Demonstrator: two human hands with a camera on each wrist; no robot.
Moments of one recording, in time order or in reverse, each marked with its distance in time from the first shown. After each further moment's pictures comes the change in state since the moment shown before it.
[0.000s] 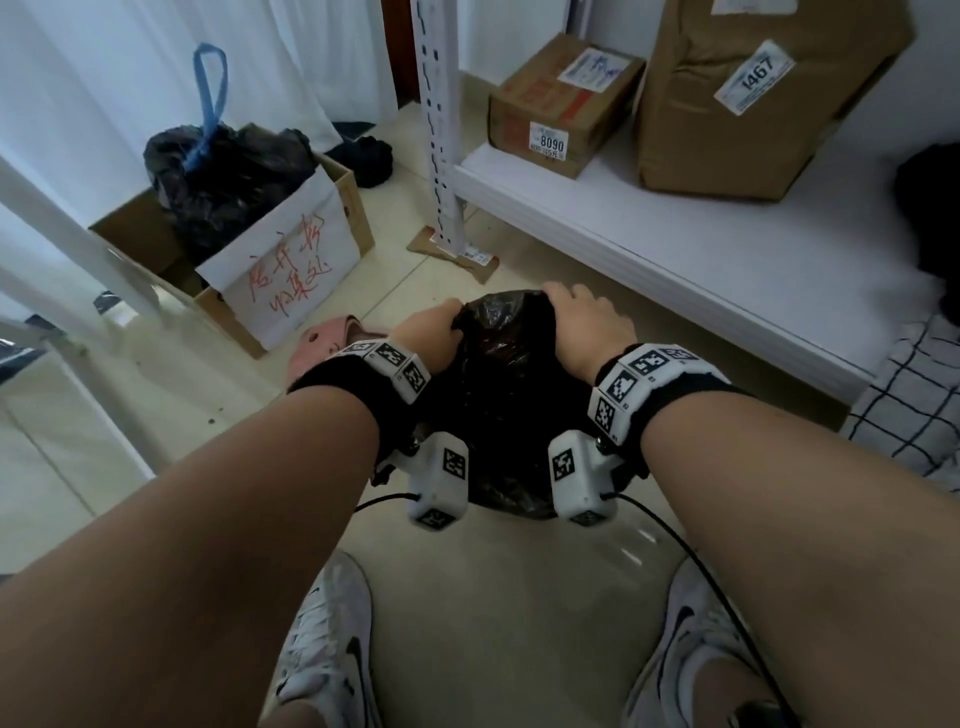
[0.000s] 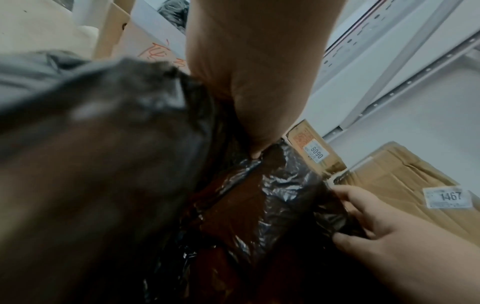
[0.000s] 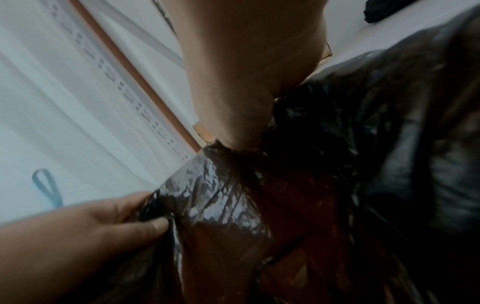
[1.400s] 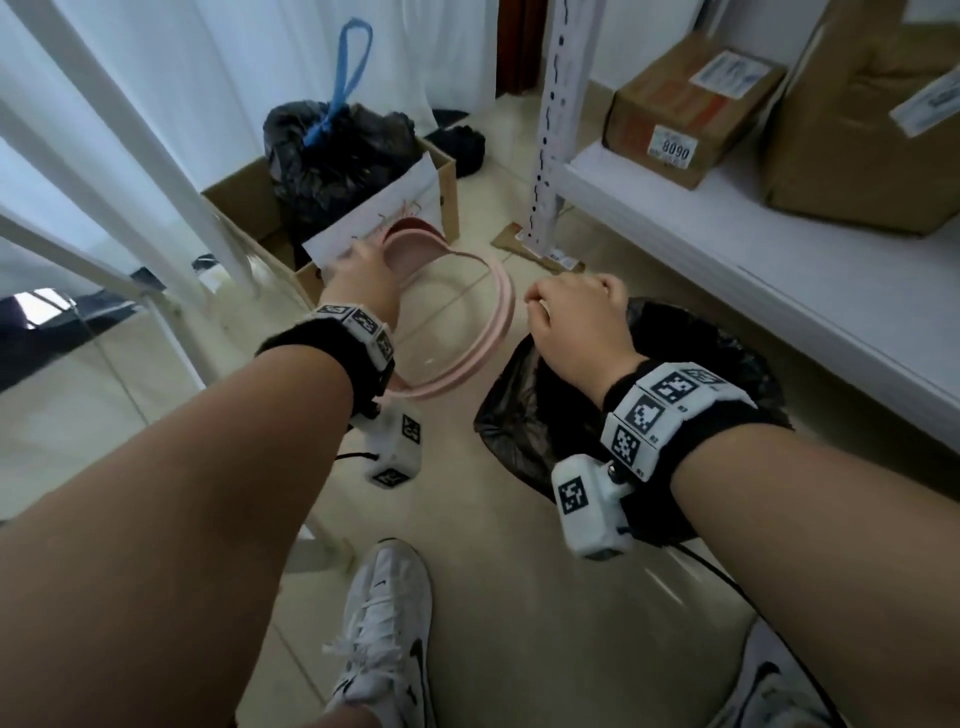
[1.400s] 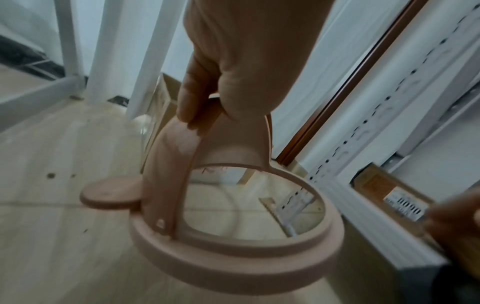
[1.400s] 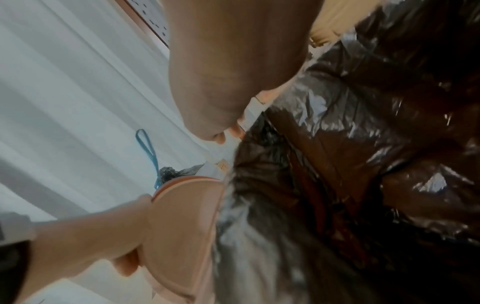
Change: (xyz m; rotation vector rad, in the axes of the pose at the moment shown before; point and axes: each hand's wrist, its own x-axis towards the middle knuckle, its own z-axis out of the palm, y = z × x) left_hand 0.011 -0.160 -0.034 0.066 0.317 -0.512; right_hand 0.018 -0.110 0.024 0.032 0.324 -0.318
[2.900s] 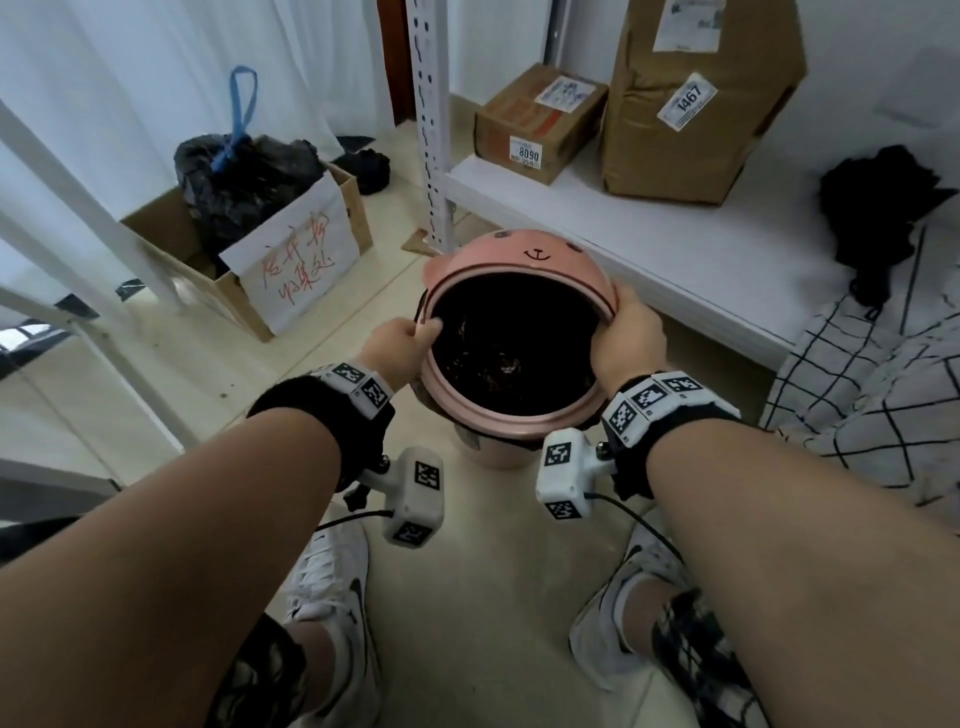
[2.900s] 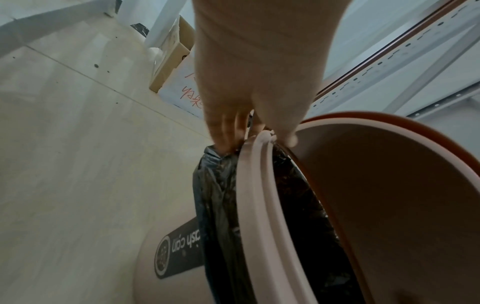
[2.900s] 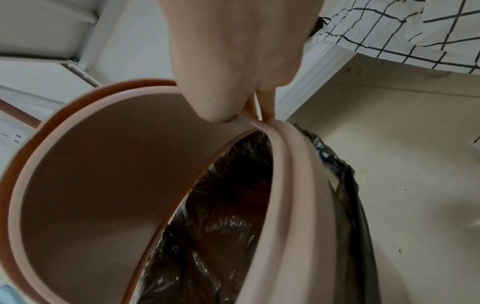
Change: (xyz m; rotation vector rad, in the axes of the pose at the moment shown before) left_hand -0.166 0.085 0.002 -0.694 -0.334 0.183; right_hand -0.136 0.092 -0.084 0.350 0.186 0.657
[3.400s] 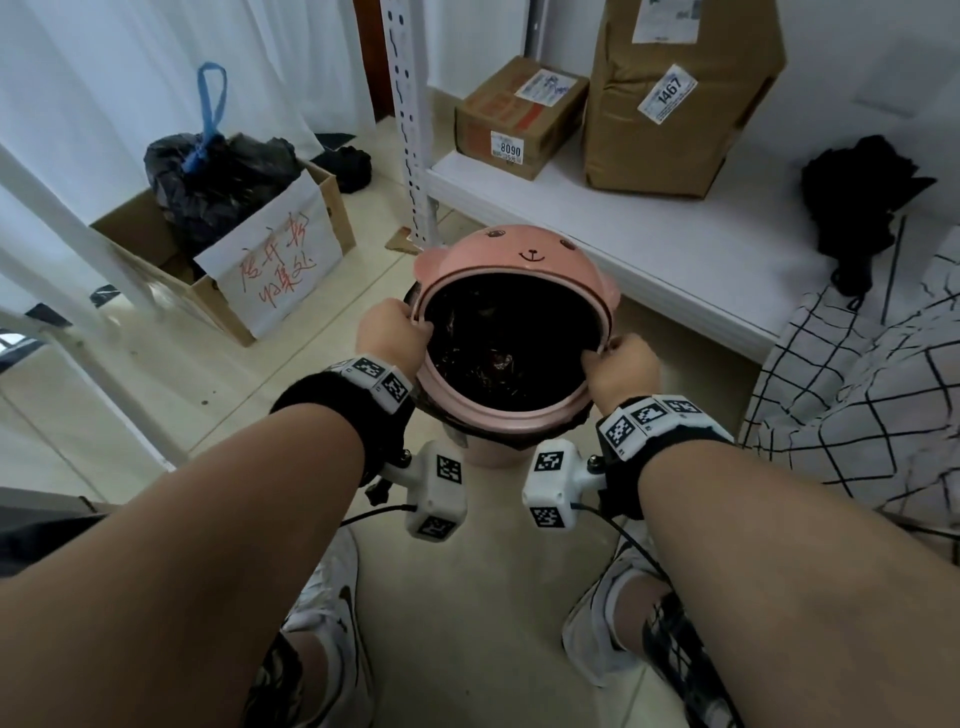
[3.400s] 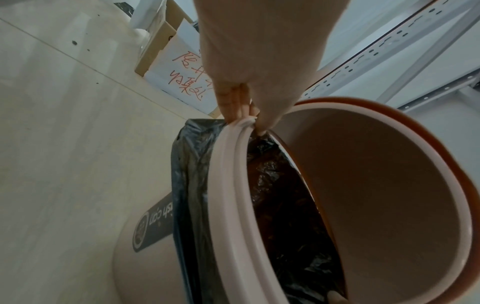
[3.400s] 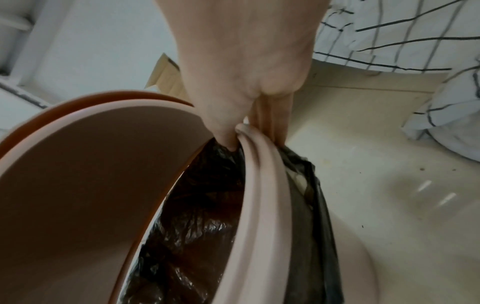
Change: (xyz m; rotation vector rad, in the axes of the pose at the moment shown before) left_hand 0.012 0.021 0.015 0.252 0.210 0.044; right_hand -0.006 0.029 0.012 0.067 -0.035 0.301
